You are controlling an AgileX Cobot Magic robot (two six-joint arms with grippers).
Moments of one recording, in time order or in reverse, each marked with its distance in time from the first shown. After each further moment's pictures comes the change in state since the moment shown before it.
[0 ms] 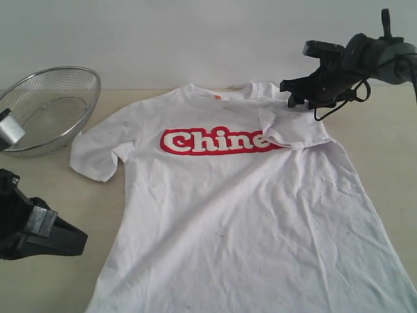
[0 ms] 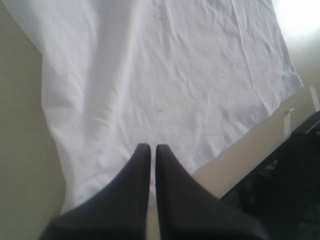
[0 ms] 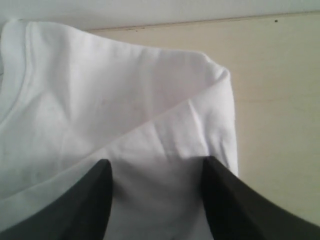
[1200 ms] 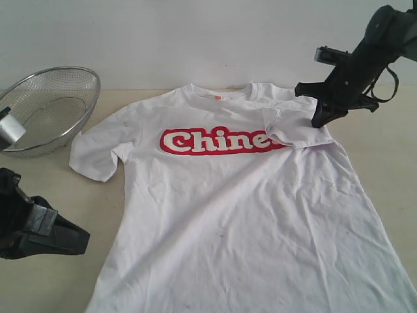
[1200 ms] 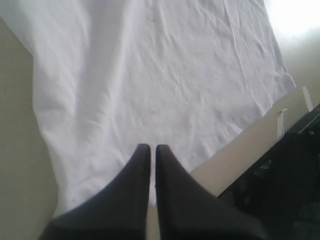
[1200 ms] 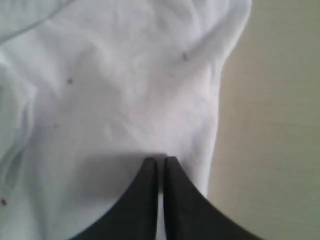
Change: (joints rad) left arm 0.000 0.000 0.000 -0.025 0.006 0.019; right arm -0.047 -0.099 0.015 -0.010 0.472 0.043
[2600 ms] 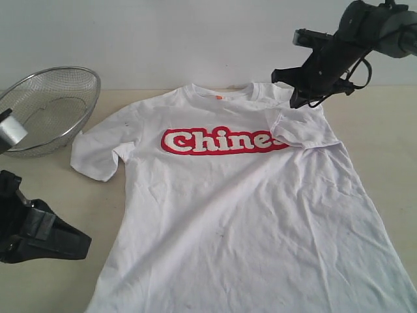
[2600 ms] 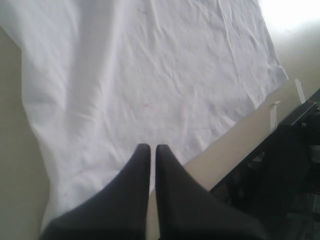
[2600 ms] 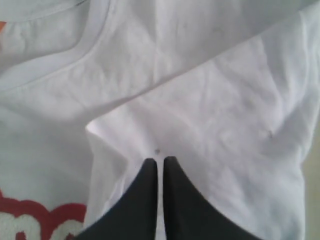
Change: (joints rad) left arm 0.000 0.000 0.000 -0.012 0.030 0.014; right arm 0.089 -0.026 0.002 -0.017 -0.187 0.042
